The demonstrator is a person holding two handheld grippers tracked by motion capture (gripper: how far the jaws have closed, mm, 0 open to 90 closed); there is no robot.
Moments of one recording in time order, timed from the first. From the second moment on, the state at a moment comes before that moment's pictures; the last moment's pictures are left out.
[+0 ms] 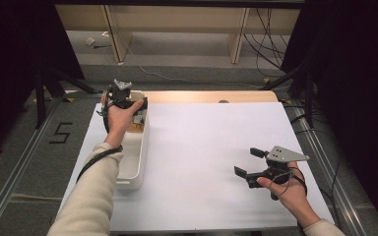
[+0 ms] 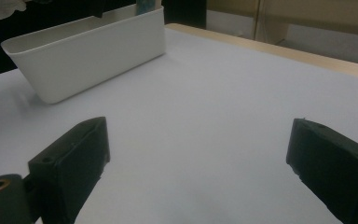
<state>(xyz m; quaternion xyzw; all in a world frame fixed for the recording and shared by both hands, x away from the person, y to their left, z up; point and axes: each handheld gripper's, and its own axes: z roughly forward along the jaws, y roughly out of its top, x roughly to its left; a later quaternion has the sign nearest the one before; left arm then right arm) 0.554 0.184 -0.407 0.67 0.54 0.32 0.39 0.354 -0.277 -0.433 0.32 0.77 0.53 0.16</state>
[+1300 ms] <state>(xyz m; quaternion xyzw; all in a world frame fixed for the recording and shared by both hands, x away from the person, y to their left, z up) 0.554 0.179 -0.388 0.67 0.51 0.35 0.42 0.355 -0.276 -0.434 0.32 0.77 0.53 0.16</state>
